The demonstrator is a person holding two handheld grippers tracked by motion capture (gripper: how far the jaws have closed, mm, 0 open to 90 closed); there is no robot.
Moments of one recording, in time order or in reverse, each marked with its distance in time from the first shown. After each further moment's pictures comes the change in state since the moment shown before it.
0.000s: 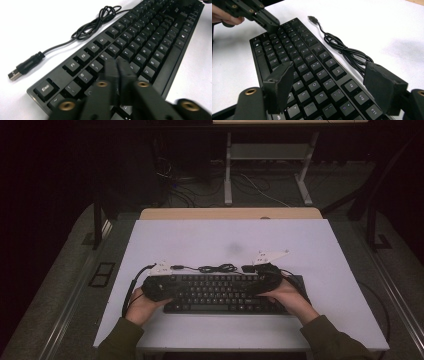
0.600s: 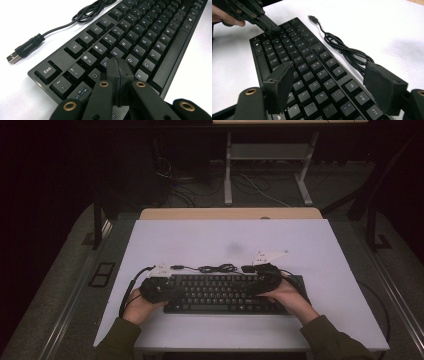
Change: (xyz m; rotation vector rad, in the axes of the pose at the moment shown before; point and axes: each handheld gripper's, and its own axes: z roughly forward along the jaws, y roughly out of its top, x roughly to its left) left arm 0.005 -0.008 0.001 0.085 -0.006 0.012; right arm 0.001 0.000 0.001 0.002 0.001 -0.001
